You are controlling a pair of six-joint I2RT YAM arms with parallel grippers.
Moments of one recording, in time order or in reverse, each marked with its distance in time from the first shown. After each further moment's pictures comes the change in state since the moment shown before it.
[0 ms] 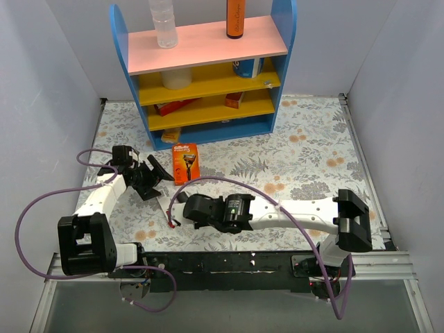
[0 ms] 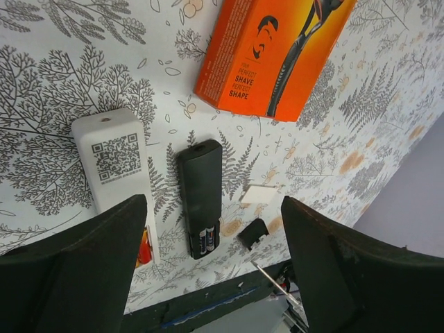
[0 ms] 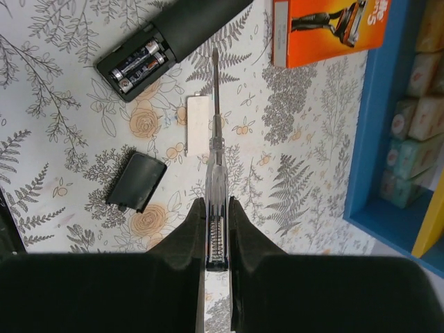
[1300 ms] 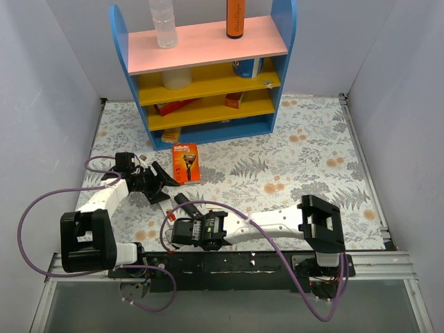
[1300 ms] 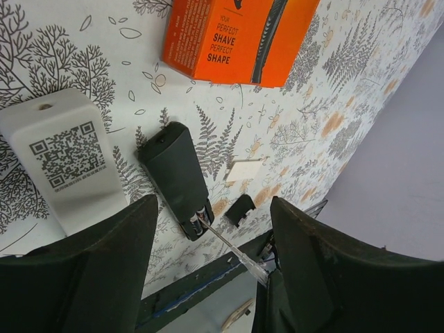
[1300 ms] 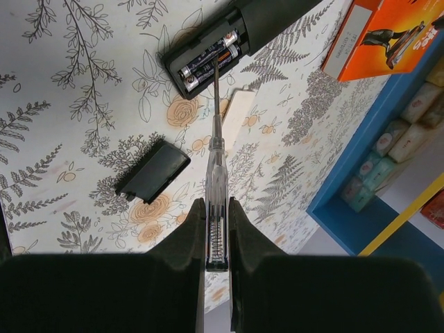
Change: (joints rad) left arm 0.000 0.018 -0.107 0.123 0.184 -0.003; right arm 0.128 0.207 0.063 -0.103 0.113 -0.135
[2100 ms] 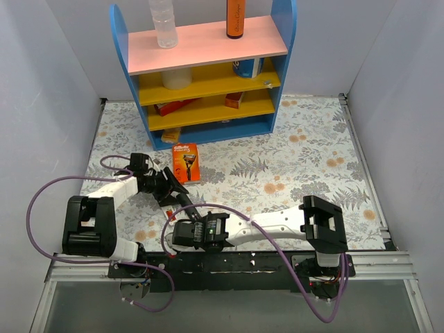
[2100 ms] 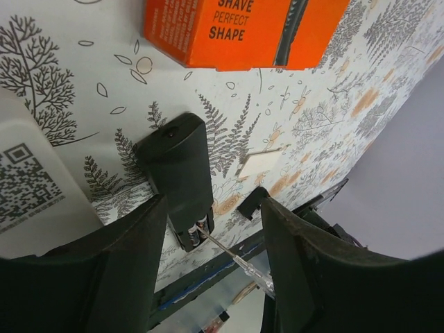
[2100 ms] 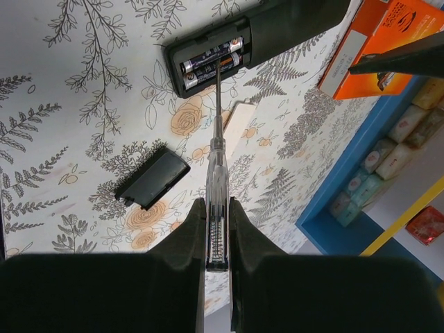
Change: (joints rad) left arm -0.120 0.109 -0.009 0.052 -0.008 -0.025; right arm 0.015 -0.010 -0.024 0.037 -0.019 -0.072
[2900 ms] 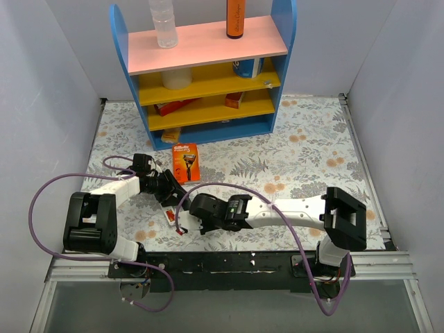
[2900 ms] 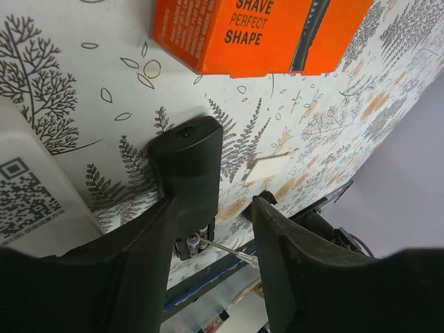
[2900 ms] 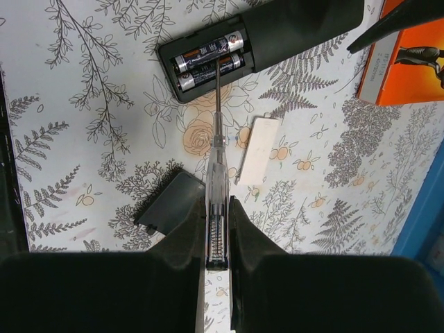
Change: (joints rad) left arm -0.038 0.037 -0.006 0.021 -0.023 -0.018; right arm -0.179 -0.155 -0.186 0.211 -0.306 0.050
